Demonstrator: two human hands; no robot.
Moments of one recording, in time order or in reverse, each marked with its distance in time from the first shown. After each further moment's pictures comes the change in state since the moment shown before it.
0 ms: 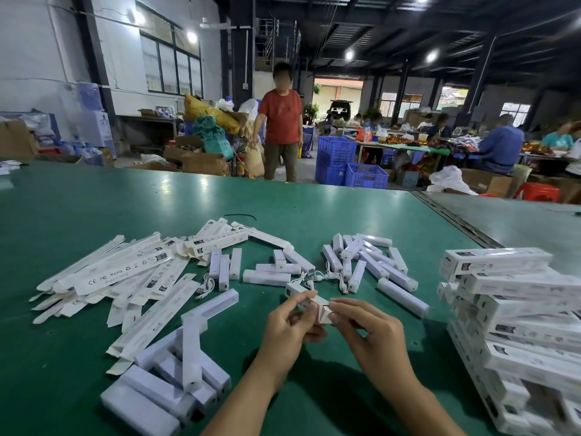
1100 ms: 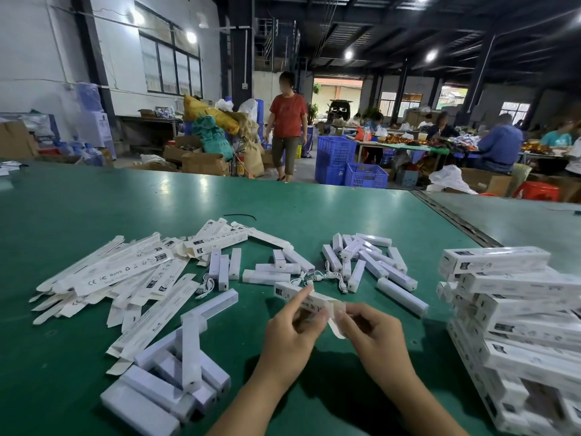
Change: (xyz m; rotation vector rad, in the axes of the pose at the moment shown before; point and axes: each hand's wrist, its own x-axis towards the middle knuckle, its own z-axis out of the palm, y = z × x) left_hand -0.004 -0.007 -0.003 0.398 0.025 0.194; right_hand -0.004 0.007 0.000 0.337 -0.093 0.456
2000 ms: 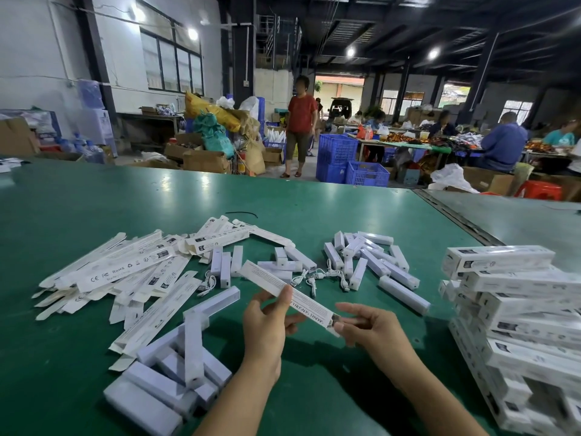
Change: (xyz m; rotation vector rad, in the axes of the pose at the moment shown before) left_hand 0.012 0.006 -0.011 -0.471 0.339 -0.291; right_hand 0.007 -0.012 -0.009 0.121 -0.190 0.404
